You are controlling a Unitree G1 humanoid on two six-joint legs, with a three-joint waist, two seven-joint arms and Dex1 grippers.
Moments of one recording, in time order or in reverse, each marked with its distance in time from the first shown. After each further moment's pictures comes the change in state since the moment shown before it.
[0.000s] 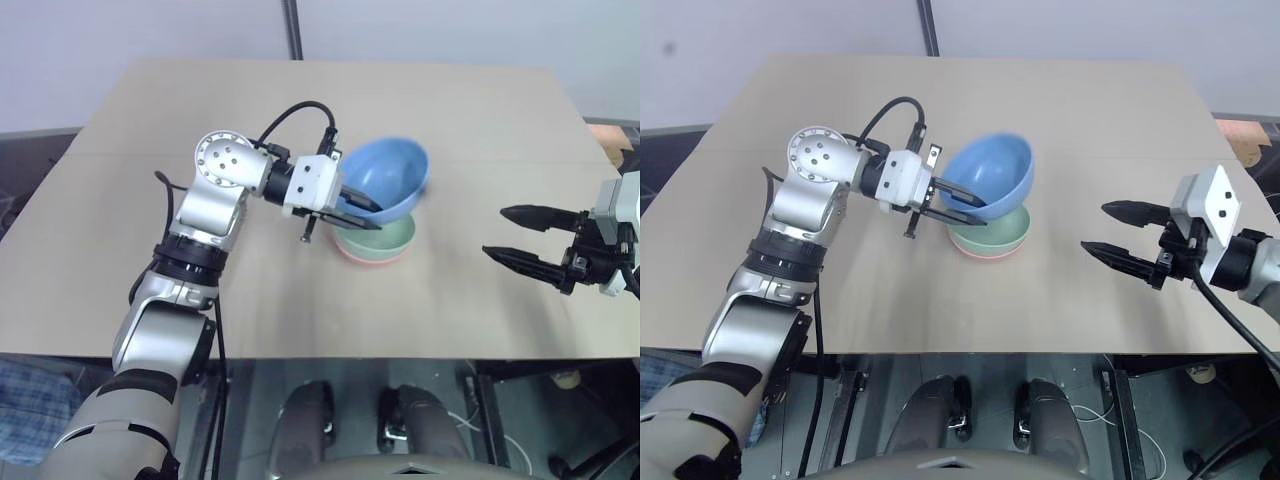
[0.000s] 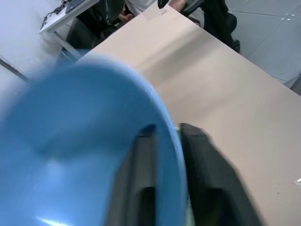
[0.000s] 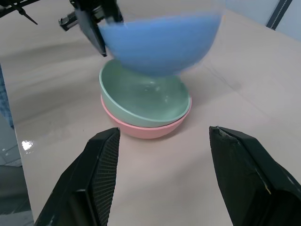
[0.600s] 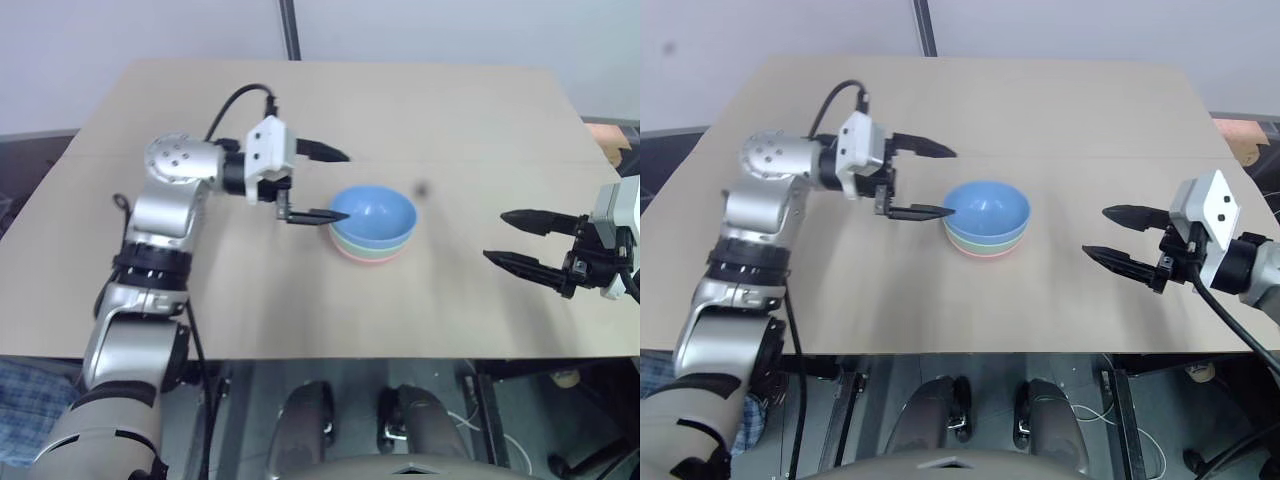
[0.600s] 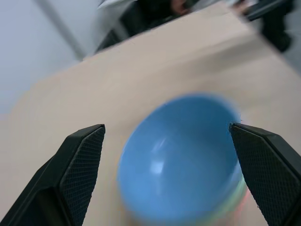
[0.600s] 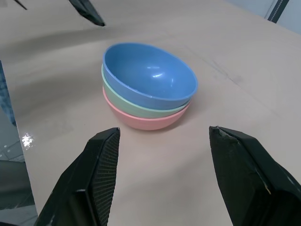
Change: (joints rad) left arm 0.129 0.141 0.160 -0.003 -0.045 0.188 0.185; right arm 0.025 -0.010 -0.002 0.009 -0.005 -0.010 0.008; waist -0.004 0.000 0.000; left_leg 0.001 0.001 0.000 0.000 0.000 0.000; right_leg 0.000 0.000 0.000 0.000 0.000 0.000
